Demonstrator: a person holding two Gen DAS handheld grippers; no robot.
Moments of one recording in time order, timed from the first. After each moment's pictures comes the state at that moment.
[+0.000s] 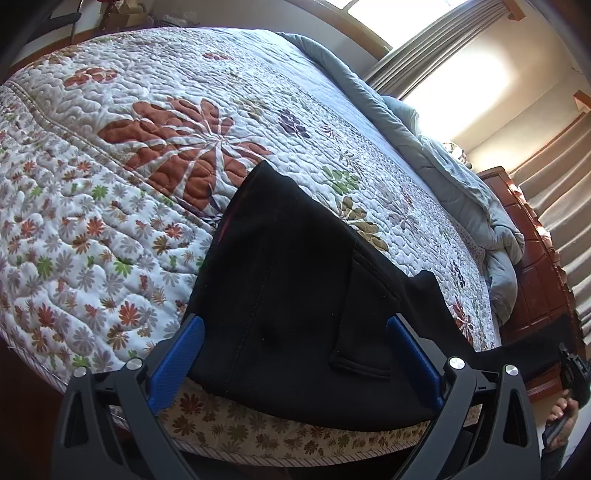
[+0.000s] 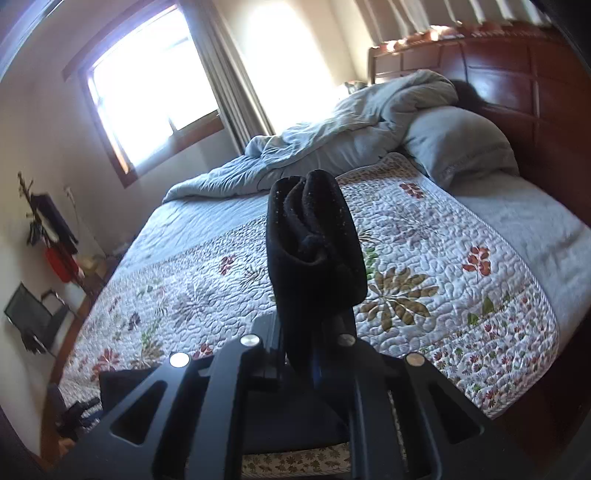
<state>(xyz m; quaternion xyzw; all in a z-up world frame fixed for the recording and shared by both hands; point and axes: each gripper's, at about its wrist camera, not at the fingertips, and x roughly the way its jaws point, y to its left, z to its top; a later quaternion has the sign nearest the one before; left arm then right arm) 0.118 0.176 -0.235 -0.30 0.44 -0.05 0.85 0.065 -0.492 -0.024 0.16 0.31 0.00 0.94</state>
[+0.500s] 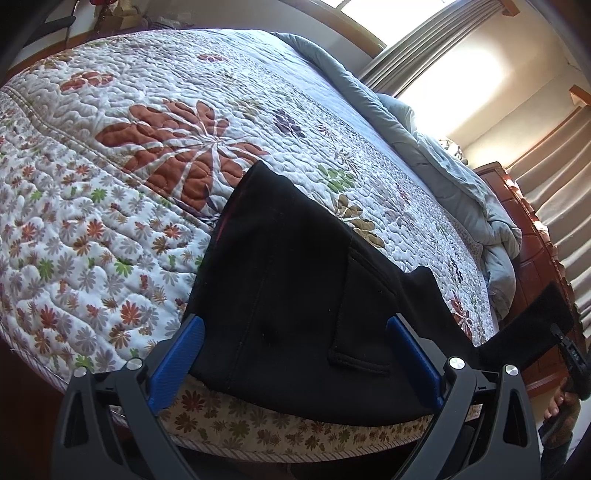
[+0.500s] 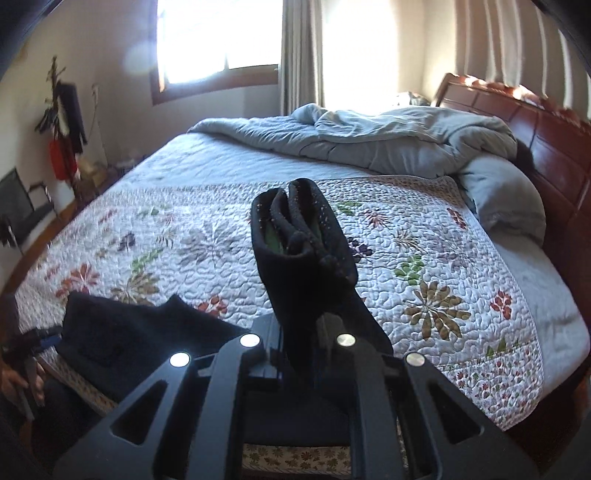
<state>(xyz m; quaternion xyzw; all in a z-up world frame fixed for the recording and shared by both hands) 0.113 0.176 -0.232 -0.30 0.43 -0.06 0.85 0.090 -0.355 -0.046 -0.02 0.36 0.04 0.93</state>
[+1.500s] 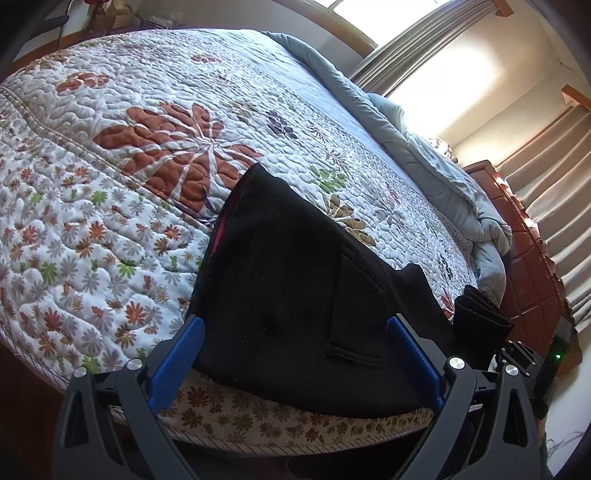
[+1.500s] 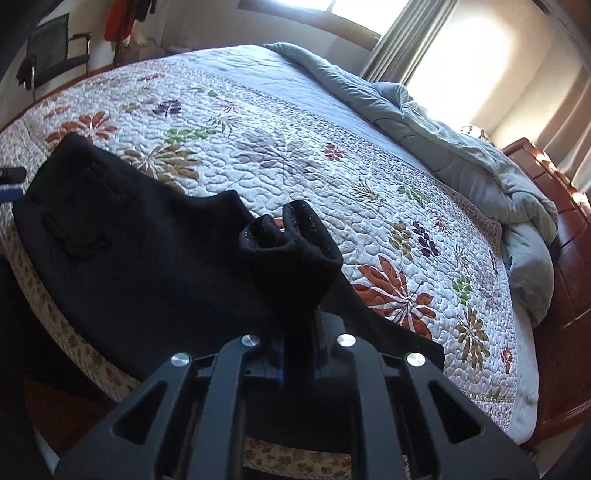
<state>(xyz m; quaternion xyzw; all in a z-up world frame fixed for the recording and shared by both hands) 0.107 0.183 -0.228 -0.30 0.43 -0.08 0.85 0.100 -0.214 -0.155 -0.25 0.42 0.08 0.87</state>
